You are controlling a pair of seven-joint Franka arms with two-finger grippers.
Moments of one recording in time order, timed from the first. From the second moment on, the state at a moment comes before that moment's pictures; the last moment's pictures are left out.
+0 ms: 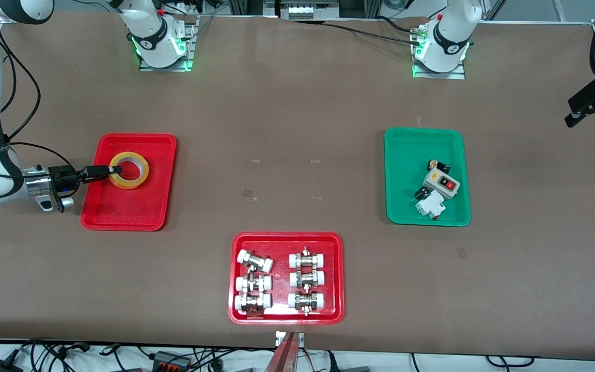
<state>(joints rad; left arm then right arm) 0.04 -0.03 0.00 -1.52 0.02 1.56 -0.01 -0.36 0.76 -0.04 -1.62 0.59 1.56 -0.77</state>
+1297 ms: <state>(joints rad) 0.05 -0.02 0.00 -1.52 -0.01 1.49 0.06 -0.25 0.74 -0.02 -1.54 0.35 1.68 -0.77</state>
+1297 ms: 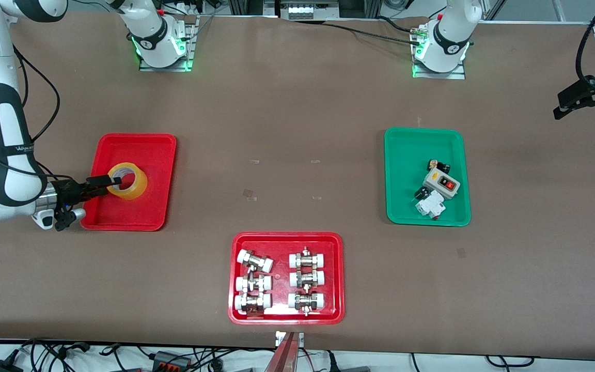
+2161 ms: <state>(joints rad) 0.07 -0.02 0.01 -1.52 -0.03 1.49 0.06 -0.12 0.53 -0.02 -1.47 0.20 1.76 -0.49</state>
